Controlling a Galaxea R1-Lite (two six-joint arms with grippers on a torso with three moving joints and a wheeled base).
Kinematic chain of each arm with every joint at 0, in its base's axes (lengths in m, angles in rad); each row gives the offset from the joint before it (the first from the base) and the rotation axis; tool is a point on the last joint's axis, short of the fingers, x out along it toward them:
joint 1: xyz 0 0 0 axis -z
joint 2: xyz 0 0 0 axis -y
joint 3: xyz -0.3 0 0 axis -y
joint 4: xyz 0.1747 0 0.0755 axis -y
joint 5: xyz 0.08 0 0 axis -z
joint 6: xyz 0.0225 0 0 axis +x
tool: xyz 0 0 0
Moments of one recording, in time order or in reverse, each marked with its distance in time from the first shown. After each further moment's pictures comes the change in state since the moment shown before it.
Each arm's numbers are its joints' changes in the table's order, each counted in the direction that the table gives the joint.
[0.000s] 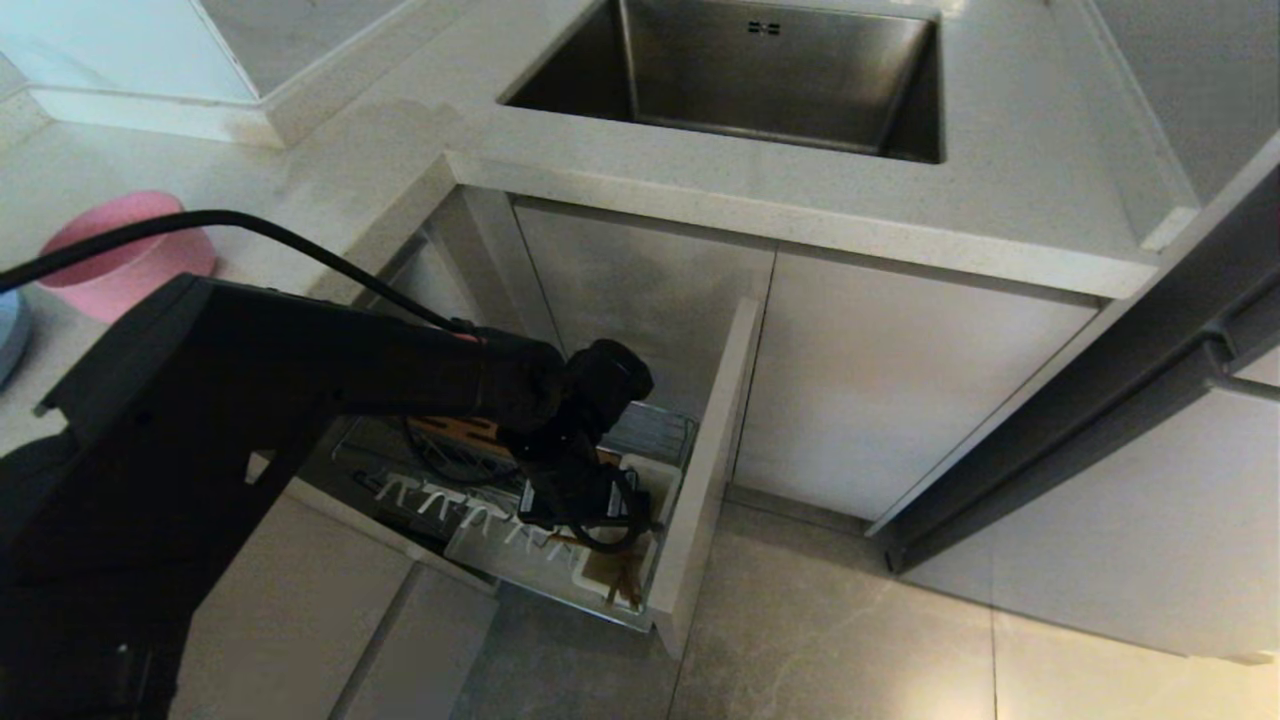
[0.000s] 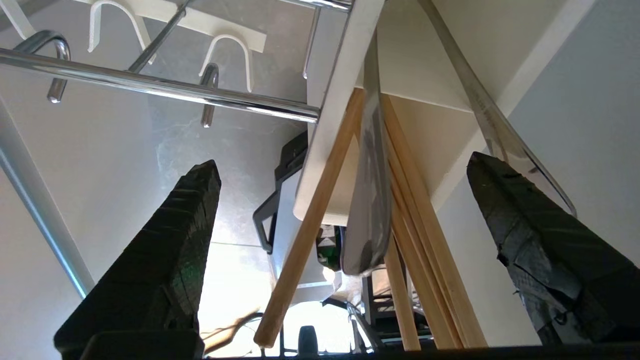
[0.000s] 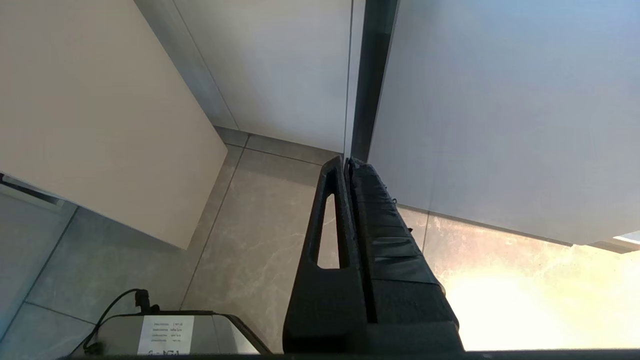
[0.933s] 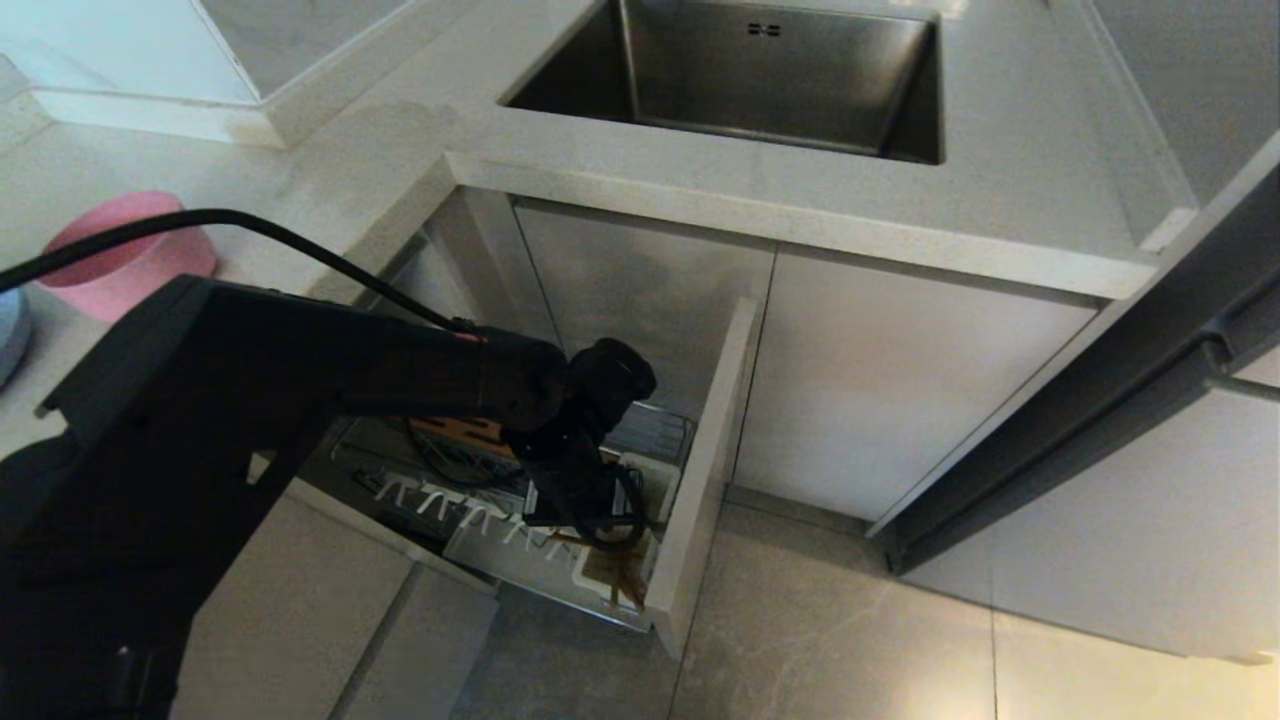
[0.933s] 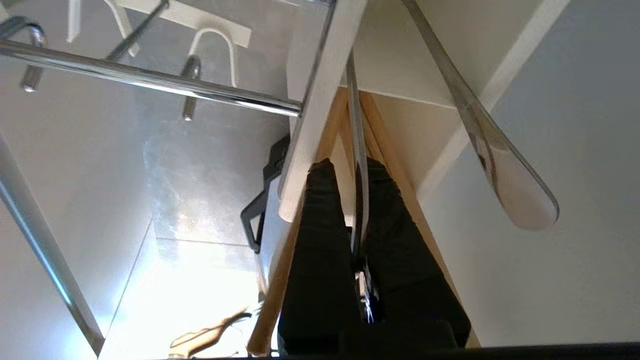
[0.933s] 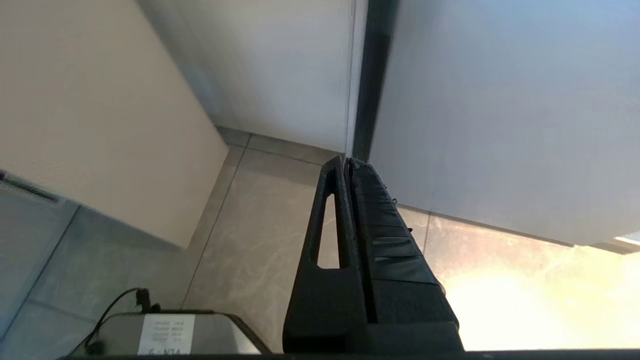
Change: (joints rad) left arm 0.002 -0.004 0.008 -0.003 0.000 -0.037; right arm 0.000 0.000 0.000 0.001 0.000 0.000
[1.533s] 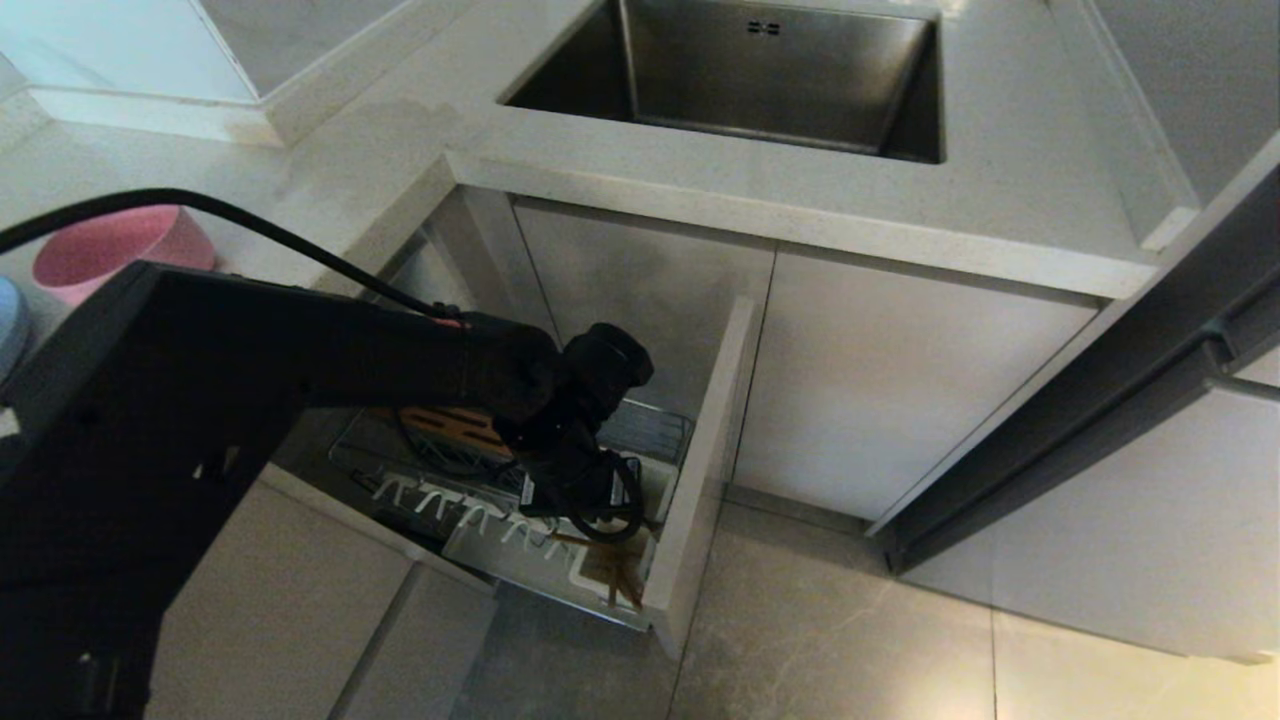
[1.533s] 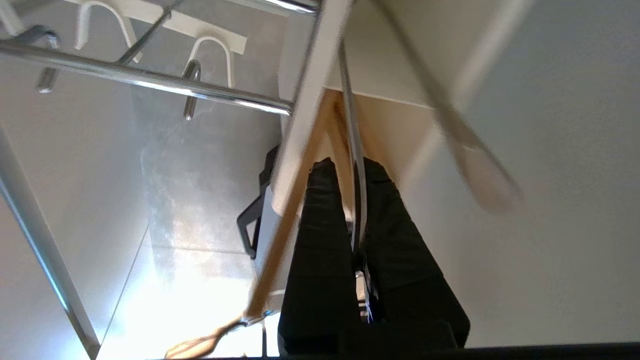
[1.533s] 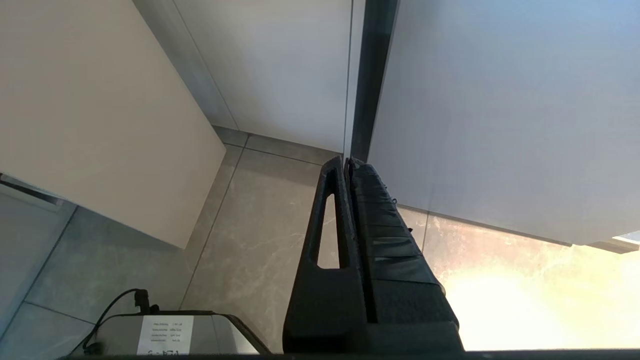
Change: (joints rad) left arm 0.008 0.050 -0.001 -0.006 -0.002 -0.003; right arm 0.000 0.000 0.000 -0.001 0.000 0.000
